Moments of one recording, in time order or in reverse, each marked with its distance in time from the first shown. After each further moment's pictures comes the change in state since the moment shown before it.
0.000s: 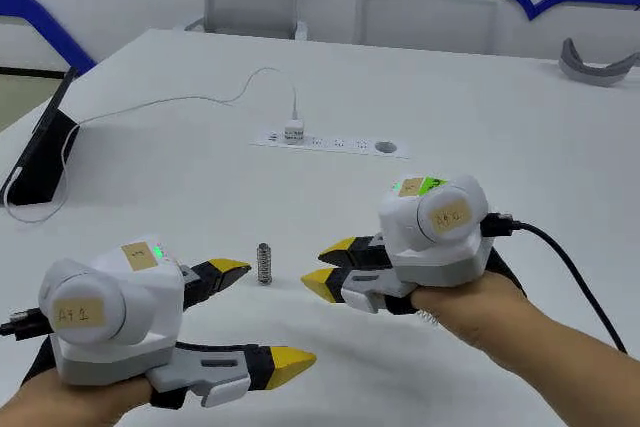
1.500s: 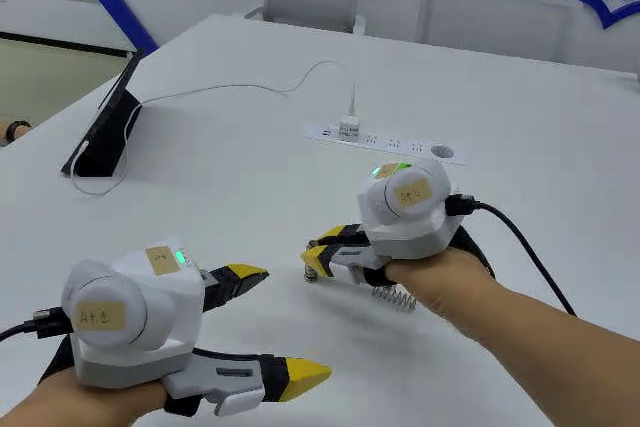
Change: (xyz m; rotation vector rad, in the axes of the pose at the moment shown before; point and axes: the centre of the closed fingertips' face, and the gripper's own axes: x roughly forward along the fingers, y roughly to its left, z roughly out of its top) left arm -0.024 0.013 -0.021 -0.049 0.015 0.060; right arm 0.084 -0.002 0.019 -0.029 0.063 0.063
